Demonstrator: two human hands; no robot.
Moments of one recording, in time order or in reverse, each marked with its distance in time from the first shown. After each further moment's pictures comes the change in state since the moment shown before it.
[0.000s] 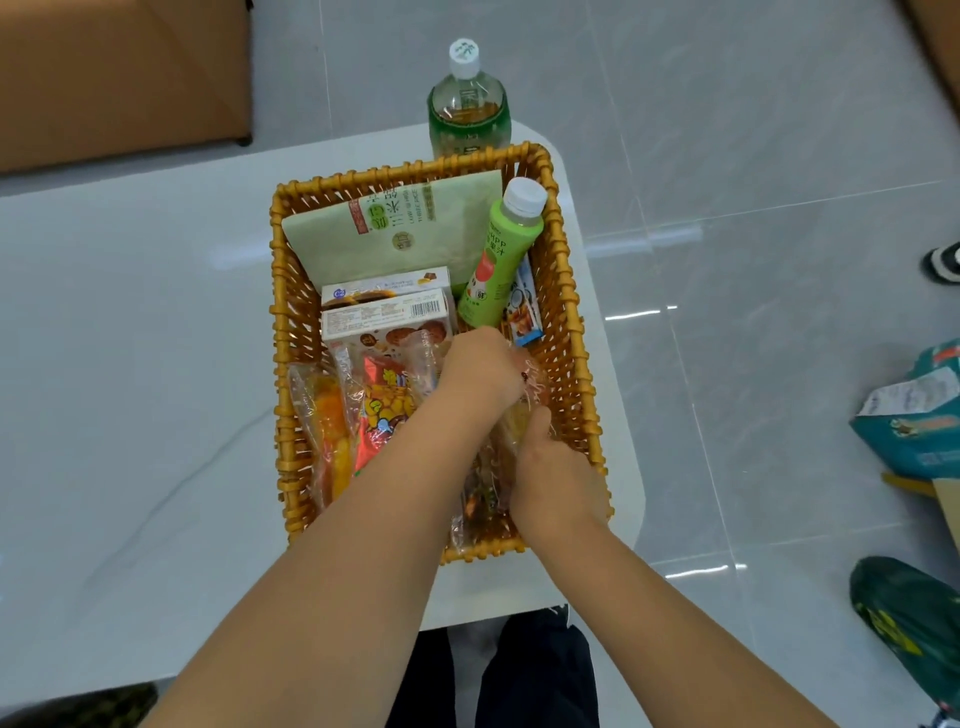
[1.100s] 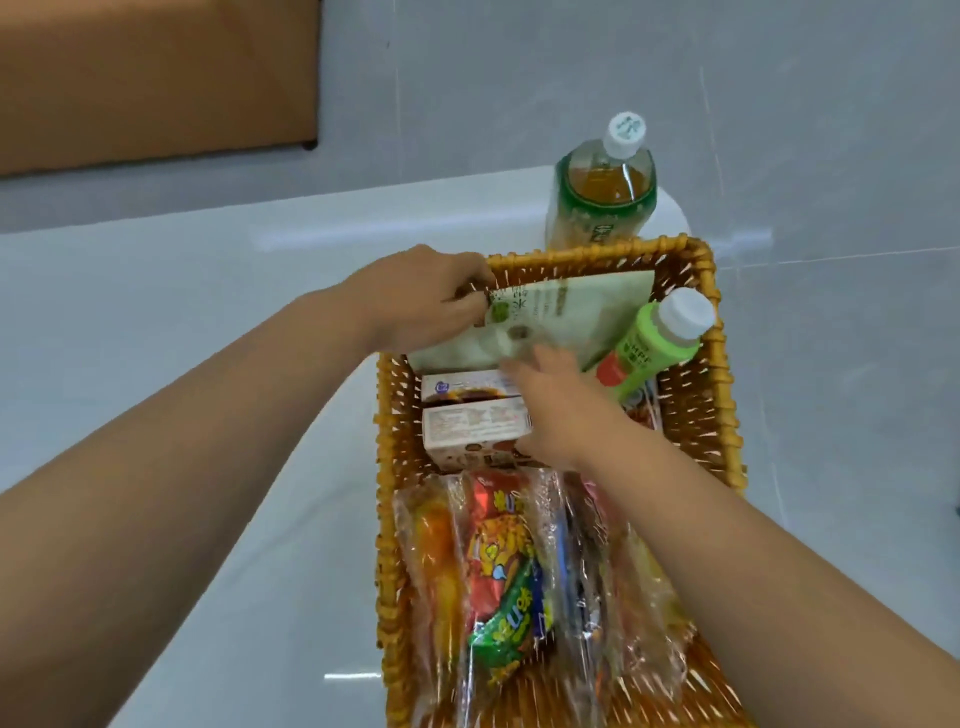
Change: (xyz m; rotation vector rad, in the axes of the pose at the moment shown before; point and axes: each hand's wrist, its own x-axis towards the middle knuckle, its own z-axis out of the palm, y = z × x) left_hand 0.114 -0.109 -0.191 0.272 0.012 0.453; right_hand 0.164 -0.124 -0.063 -0.237 -0.149 -0.490
